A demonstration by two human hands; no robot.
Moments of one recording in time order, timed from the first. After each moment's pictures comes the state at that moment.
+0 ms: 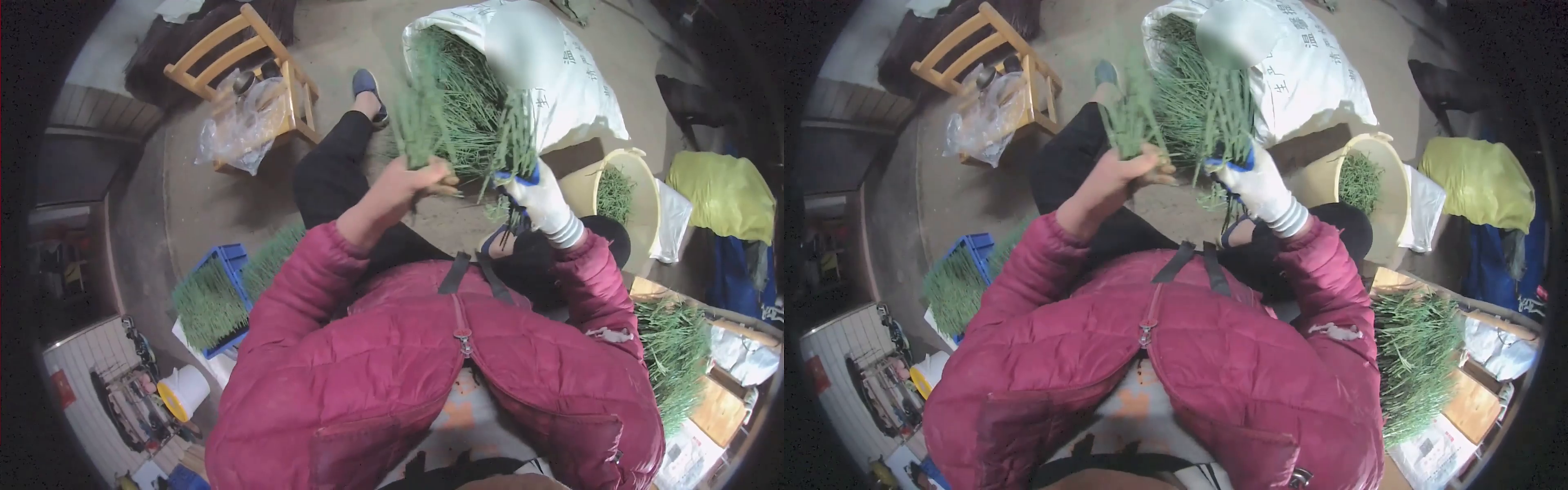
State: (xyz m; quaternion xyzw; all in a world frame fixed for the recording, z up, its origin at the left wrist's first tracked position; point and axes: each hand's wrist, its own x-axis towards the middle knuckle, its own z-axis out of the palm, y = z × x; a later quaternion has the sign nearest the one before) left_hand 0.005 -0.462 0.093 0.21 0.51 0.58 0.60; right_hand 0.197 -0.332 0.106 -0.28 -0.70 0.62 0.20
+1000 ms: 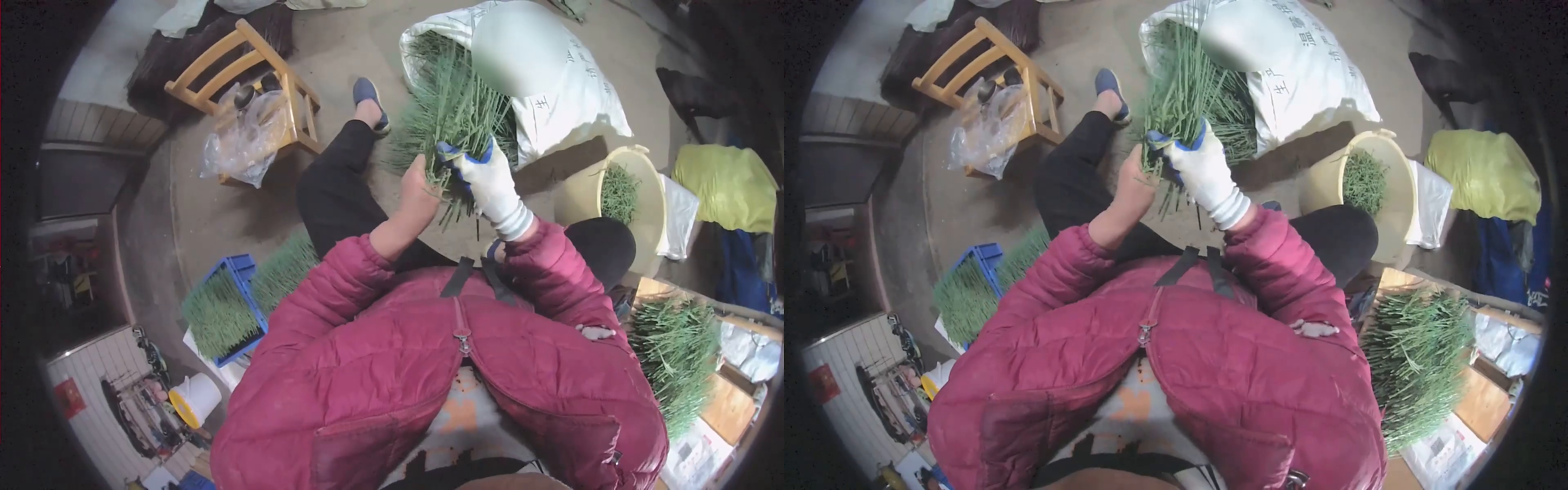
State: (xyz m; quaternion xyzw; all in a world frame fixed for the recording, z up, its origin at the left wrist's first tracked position) left_hand 0.023 -0.441 0.041 0.41 0.67 0.55 0.28; right_hand 0.121 -0.355 0.092 -0.28 -0.54 0.72 0.33
